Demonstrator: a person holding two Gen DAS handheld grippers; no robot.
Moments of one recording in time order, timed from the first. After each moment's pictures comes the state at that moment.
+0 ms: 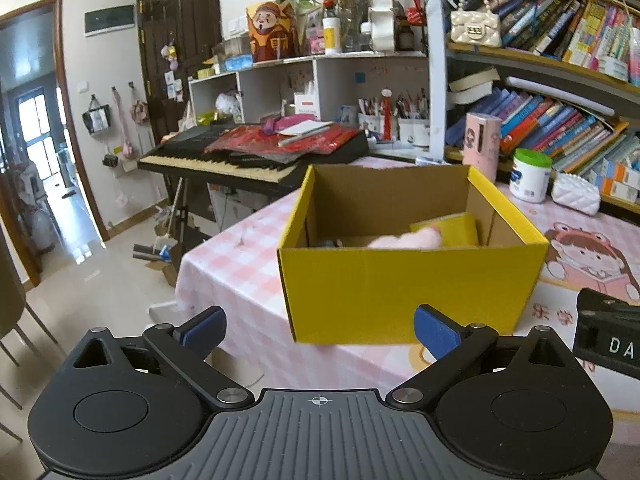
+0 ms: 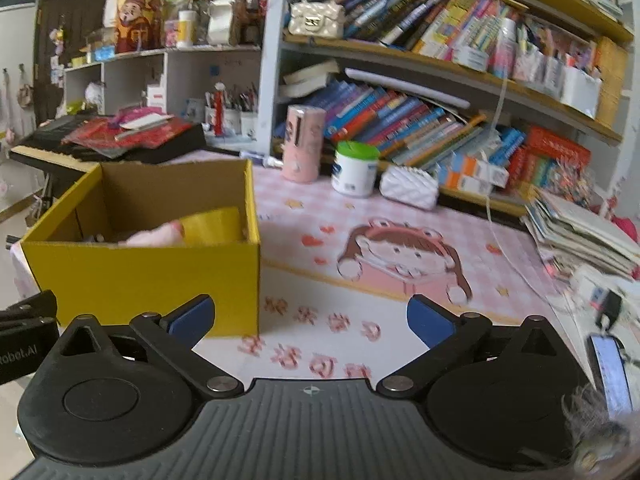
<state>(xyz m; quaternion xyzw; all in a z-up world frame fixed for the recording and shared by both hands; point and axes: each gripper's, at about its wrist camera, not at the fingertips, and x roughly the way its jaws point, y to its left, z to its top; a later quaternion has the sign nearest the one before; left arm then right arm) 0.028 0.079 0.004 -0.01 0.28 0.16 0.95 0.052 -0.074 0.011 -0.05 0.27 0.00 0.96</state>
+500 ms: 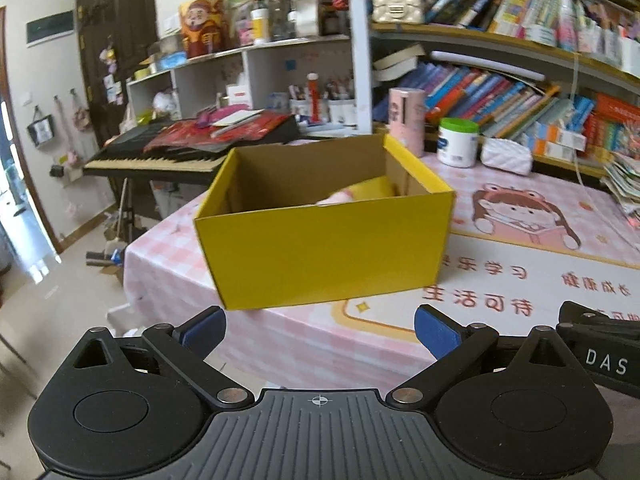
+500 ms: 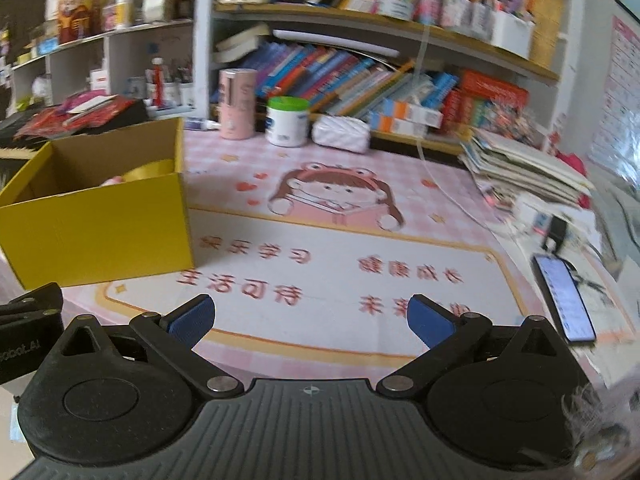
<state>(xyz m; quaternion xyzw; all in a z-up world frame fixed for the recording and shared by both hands) 0.009 0.037 -0.006 0.02 0.30 0.07 0.95 0.003 -0.117 -0.005 -0.02 0.31 -0.08 0.95</state>
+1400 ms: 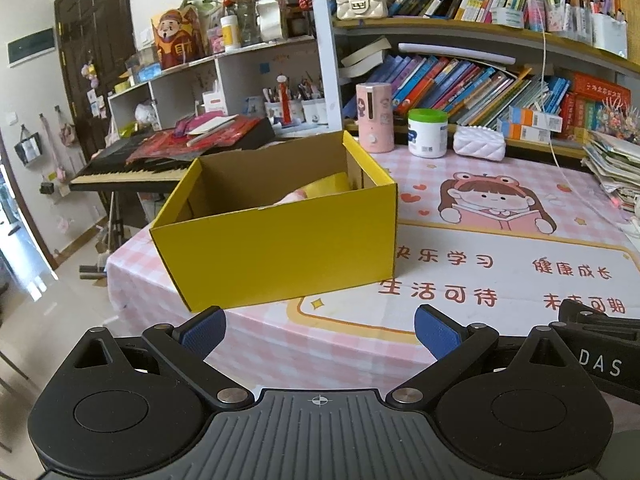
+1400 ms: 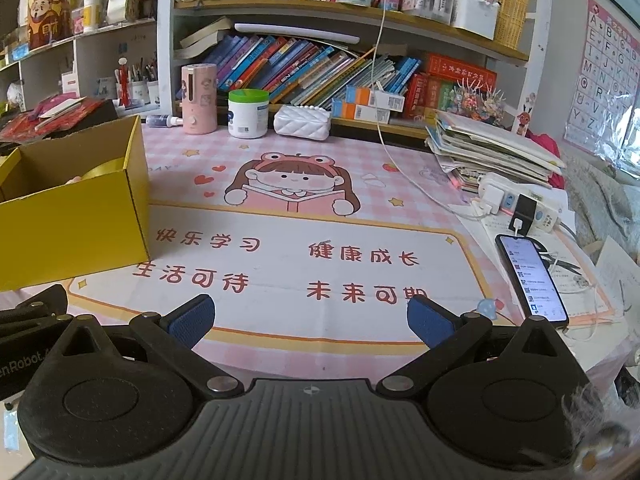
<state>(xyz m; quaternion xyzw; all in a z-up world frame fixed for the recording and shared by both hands) 0.007 -0.008 -0.004 0.04 0.31 0.06 0.95 -0.008 -0.153 -0.004 -0.01 0.32 -0.11 0.94</state>
